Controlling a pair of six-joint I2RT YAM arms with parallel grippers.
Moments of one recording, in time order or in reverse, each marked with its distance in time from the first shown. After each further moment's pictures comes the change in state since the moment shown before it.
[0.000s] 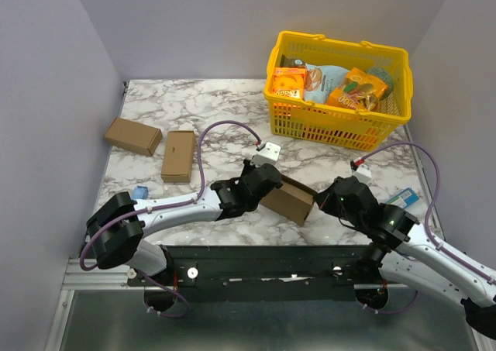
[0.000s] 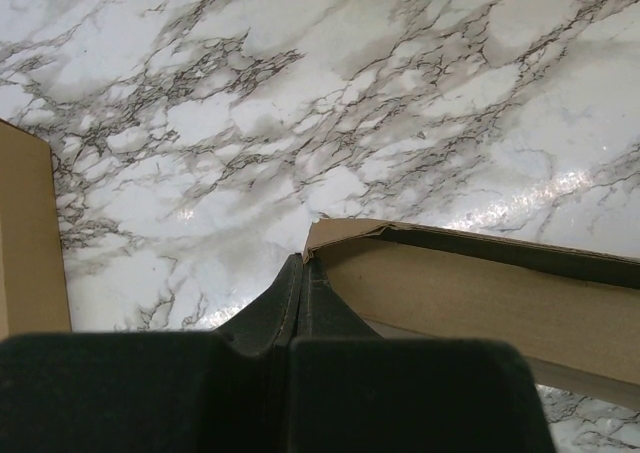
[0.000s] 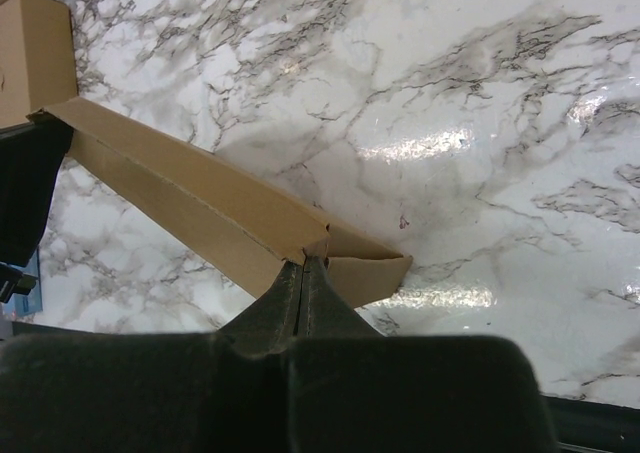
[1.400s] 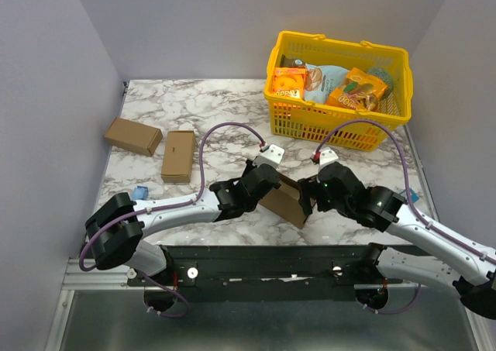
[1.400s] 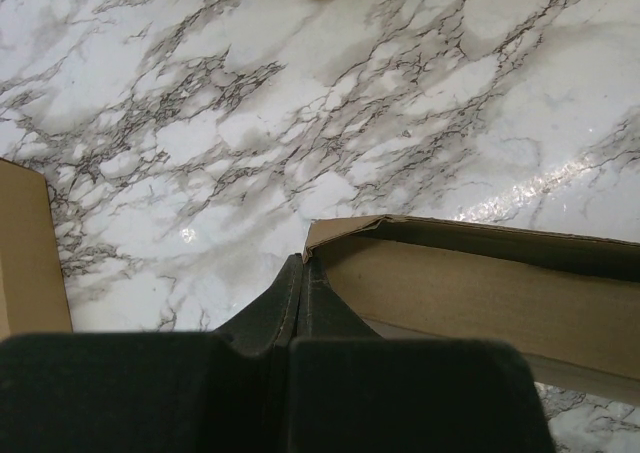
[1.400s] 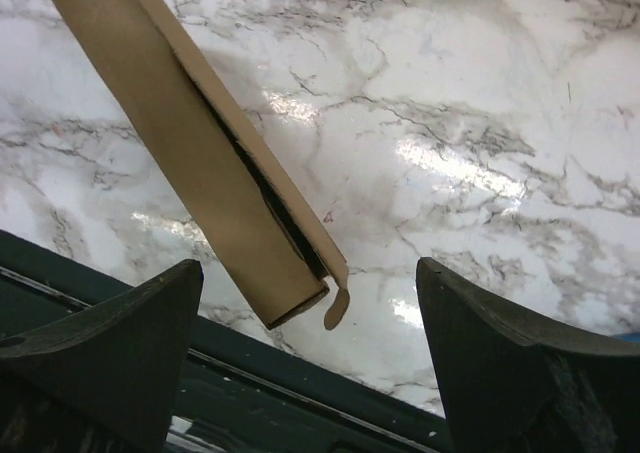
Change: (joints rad) left arm 0.002 -0.011 -0.027 0.062 0.053 0.100; right arm 0.034 0.198 0.217 -0.105 -0.065 -0.601
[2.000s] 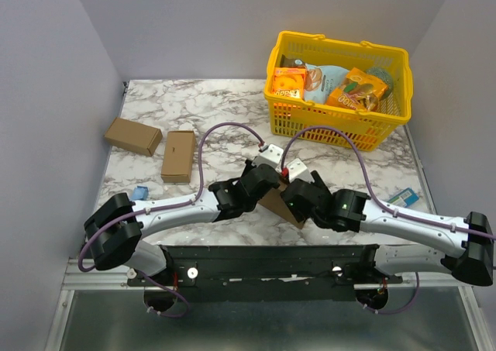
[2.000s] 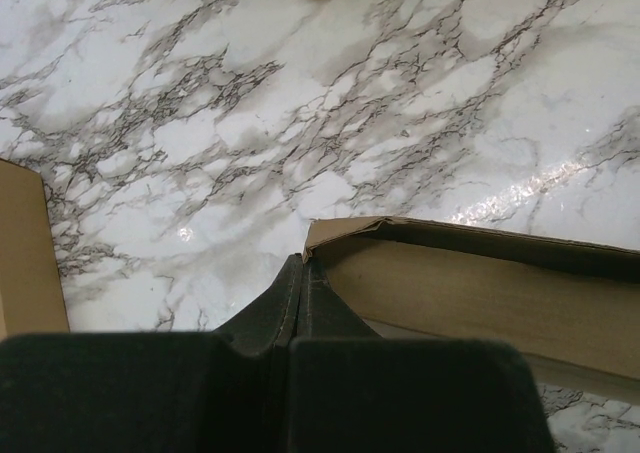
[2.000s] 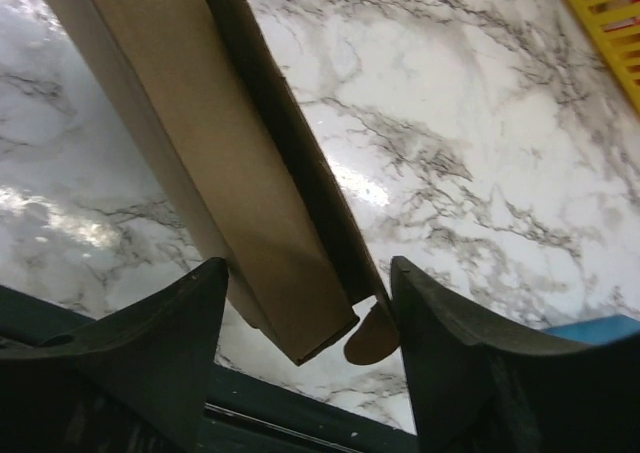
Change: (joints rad) left arm 0.002 -0.004 -0.003 0.001 0.007 -0.005; right arm 0.269 0.239 0.055 -0.010 0.298 -0.076
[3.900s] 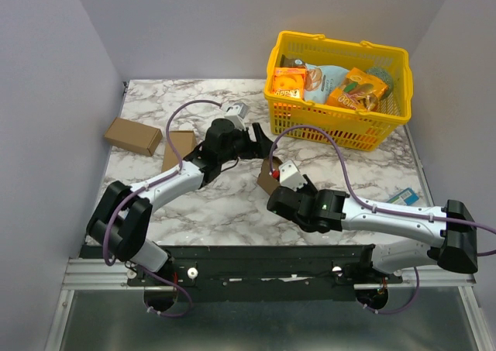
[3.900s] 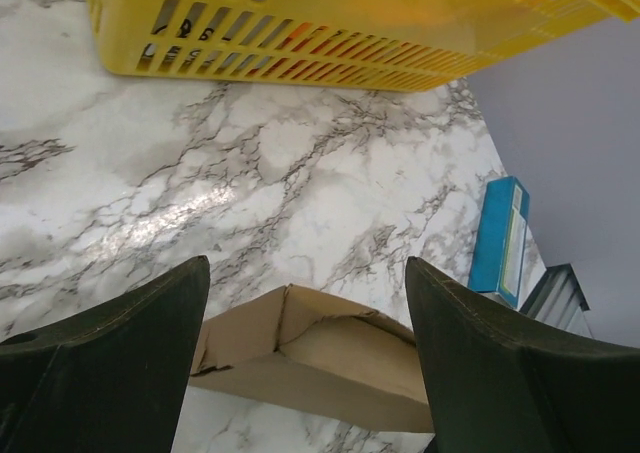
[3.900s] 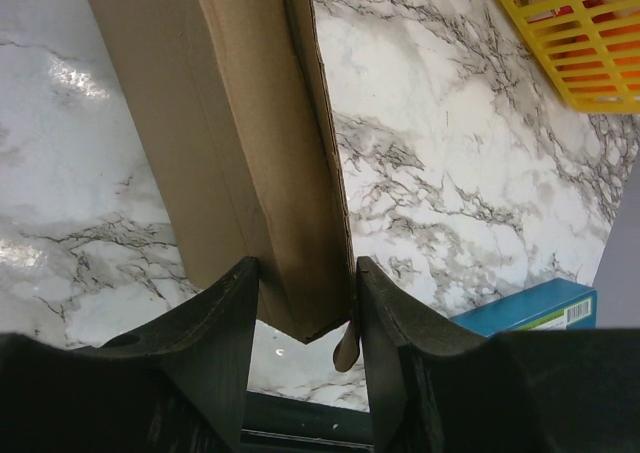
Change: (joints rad) left arm 0.480 0.071 0.022 0.371 0.885 -0.430; right arm 0.072 0.162 0.085 -0.113 0.201 0.118
